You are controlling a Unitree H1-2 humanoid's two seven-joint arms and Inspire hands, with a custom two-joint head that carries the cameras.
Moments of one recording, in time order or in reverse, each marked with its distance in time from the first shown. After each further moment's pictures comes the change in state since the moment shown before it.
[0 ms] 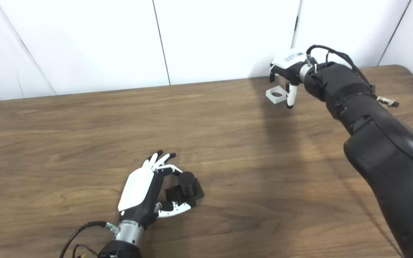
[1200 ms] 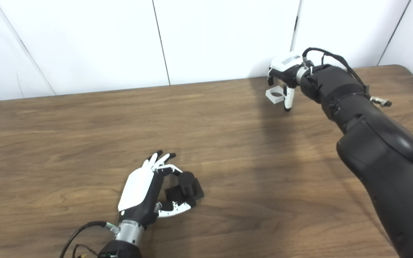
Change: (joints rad) left arm -0.001 -0.003 0.002 -0.005 0.013 0.005 -0.005; right arm -0.013 0.030 0.029 0.052 0.002 0.004 -0.015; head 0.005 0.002
